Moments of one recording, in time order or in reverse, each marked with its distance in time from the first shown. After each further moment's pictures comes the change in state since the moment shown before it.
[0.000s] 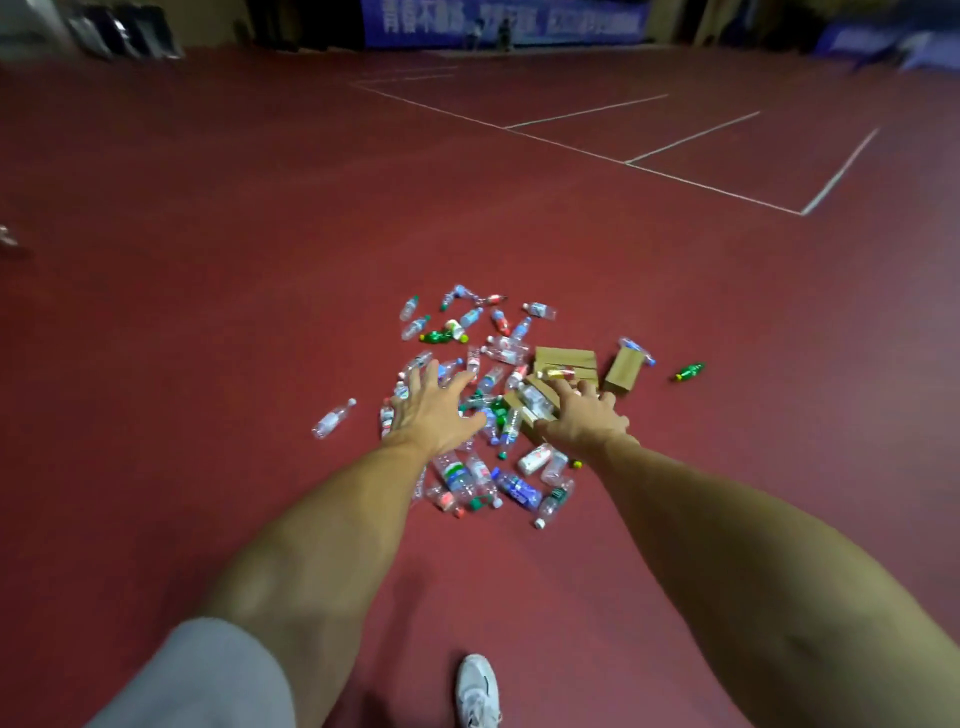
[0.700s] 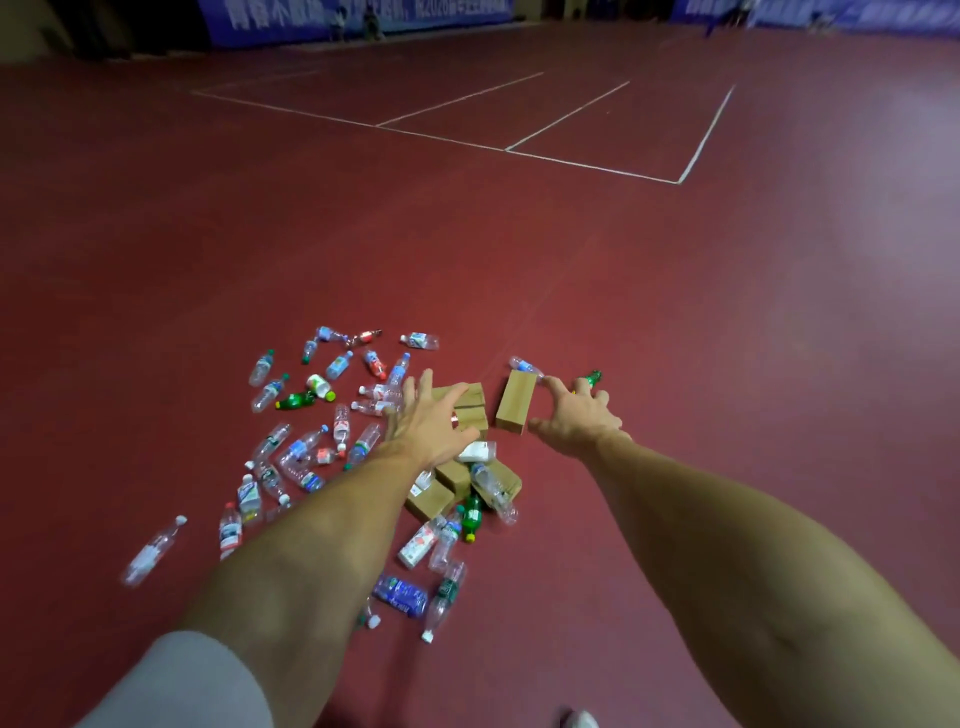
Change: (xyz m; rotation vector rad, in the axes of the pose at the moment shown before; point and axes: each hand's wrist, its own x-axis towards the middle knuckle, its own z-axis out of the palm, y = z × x) left_hand 0.352 0.339 0.110 0.095 -0.113 0.200; right_hand 0.314 0.324 -0.142 0.121 0.038 0.200
